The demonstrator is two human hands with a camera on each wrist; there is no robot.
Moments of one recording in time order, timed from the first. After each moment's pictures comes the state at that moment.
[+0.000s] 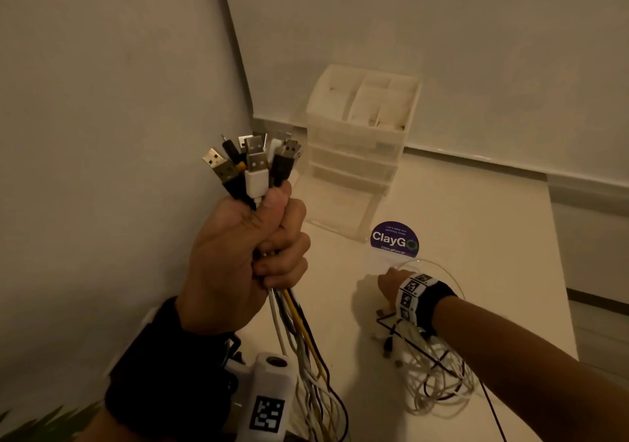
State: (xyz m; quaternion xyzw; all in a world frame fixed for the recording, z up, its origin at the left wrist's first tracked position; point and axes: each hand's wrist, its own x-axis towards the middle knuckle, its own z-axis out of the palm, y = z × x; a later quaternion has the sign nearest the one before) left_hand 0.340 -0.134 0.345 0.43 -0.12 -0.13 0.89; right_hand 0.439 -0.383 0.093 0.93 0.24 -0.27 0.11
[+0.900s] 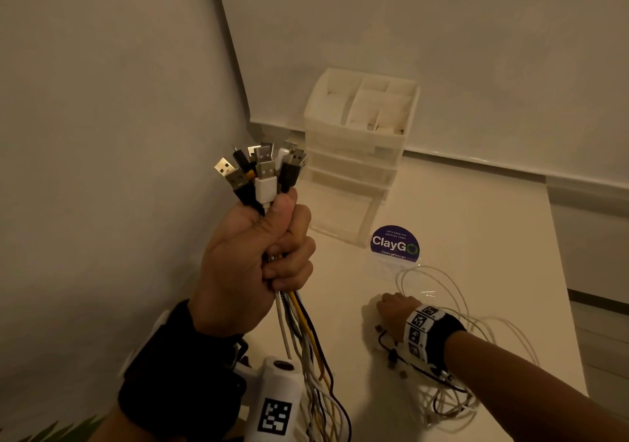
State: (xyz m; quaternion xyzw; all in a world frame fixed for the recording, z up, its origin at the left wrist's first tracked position) left_hand 0.356 -0.133 0.333 0.42 -0.12 -0.14 0.89; right_hand 0.415 -0.379 0.061 0.92 0.23 -0.31 0.07
